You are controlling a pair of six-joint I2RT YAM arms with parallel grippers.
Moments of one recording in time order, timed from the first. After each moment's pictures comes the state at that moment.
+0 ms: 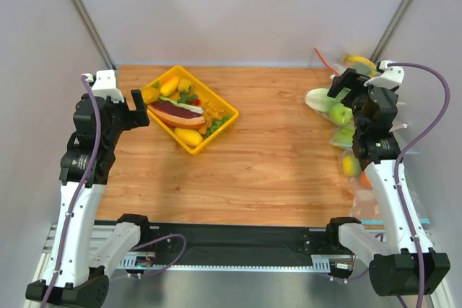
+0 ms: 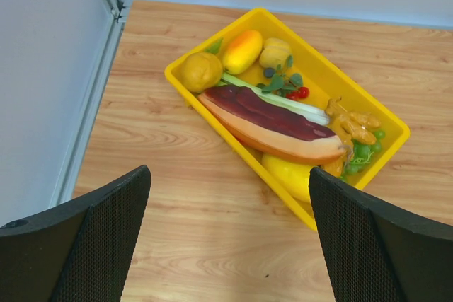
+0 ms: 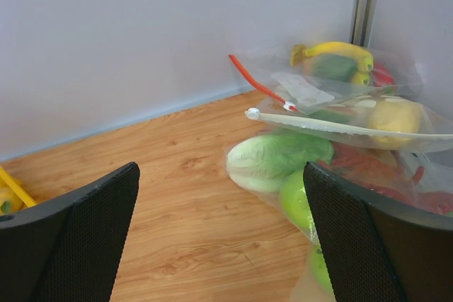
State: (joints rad) left arm -0.10 0.85 1.19 -0.63 -0.14 -0.10; right arm 0.04 1.00 1.02 -0.08 0.18 0.27
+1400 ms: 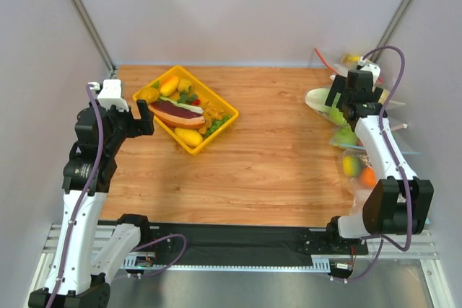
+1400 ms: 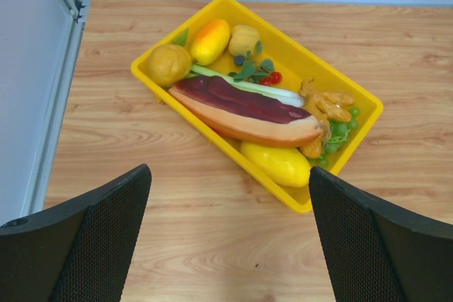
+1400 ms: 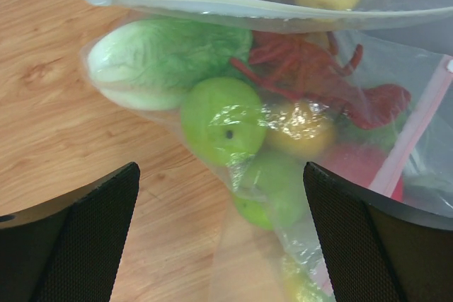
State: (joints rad) left arm -0.08 0.77 1.09 -0.59 0.00 -0.08; right arm -0.01 1.41 1.22 -0.44 0.33 0.25
